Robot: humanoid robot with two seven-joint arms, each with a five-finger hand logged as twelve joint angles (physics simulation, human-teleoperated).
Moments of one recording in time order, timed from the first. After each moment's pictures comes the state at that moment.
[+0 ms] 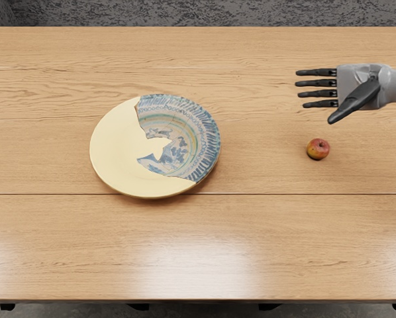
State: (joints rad) left arm -0.06 0.00 -0.14 -0.17 -0.10 -0.10 0.12; right arm 1.06 -0.80 0.53 0.99 0.11 0.61 -0.61
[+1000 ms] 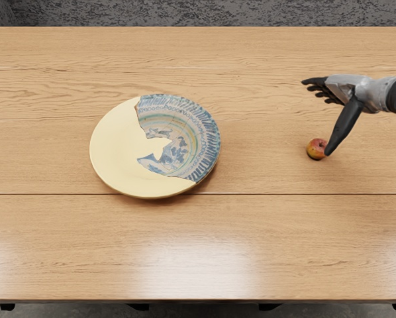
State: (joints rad) left arm -0.06 0.00 -0.14 -0.17 -0.10 -0.10 0.12; right arm 1.01 -0.85 0.55 1.48 -0.72 0.23 -0.59
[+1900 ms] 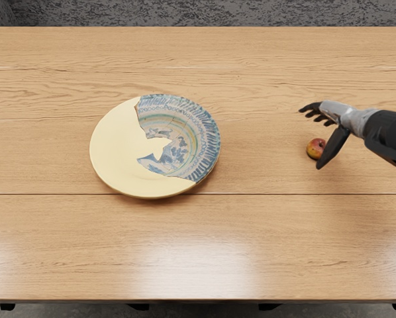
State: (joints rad) left arm -0.06 0.00 -0.14 -0.17 -0.10 -0.10 0.12; right arm 0.91 -0.79 0.45 1.51 -0.97 0.03 -0.58
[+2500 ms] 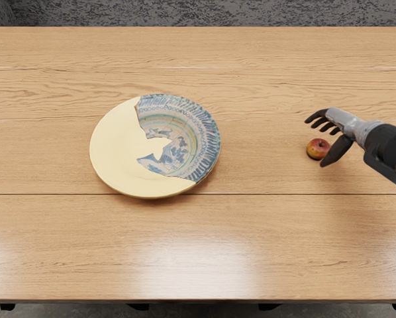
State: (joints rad) left arm -0.06 0.00 -0.14 -0.17 -0.10 -0.10 0.12; right arm 0.83 -0.78 0.45 1.53 -1.10 -0.09 -0.58
